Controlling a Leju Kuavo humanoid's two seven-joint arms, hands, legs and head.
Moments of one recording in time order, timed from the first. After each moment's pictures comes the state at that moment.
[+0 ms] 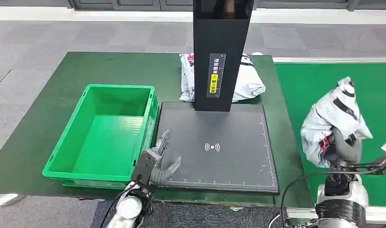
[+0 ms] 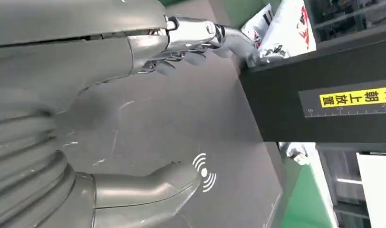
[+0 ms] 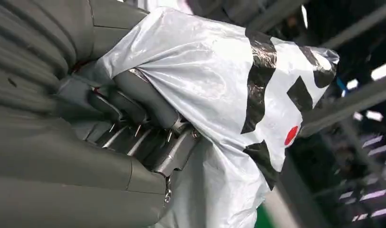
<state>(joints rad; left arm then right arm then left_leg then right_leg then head) -0.11 -0.26 -0.31 -1.12 -0.21 0.02 -0.41 -0.37 0.01 -0.55 -1.04 -0.32 0.25 -0.22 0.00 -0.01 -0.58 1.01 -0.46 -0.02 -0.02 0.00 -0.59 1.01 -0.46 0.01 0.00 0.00</state>
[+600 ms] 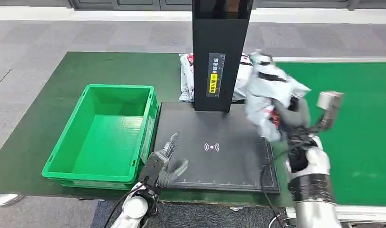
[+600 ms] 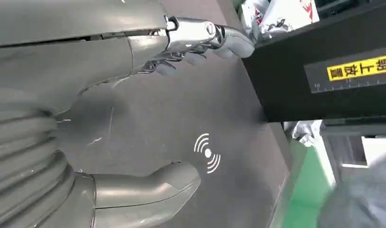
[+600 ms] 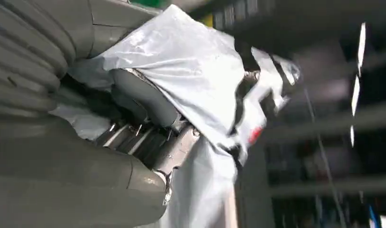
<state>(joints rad) -0.13 -0.26 -0.35 -1.06 -0.19 0.02 -0.43 -0.45 0.06 -0.09 -1.12 -0.22 0.21 -0.18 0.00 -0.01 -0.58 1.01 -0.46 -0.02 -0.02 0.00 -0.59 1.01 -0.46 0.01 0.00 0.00</state>
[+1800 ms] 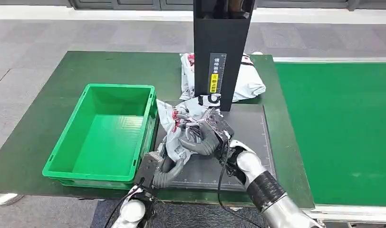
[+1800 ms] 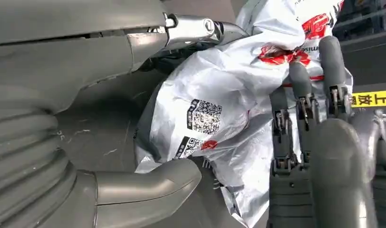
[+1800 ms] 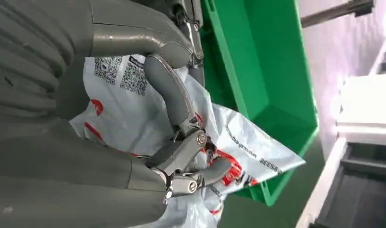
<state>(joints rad) -0.09 -0.24 -0.36 -1.10 -0.16 0.07 -0.40 -0.51 0.09 0.60 -0.97 -0.15 0.29 -0.12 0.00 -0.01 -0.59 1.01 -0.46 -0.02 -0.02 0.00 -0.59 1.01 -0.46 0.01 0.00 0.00</state>
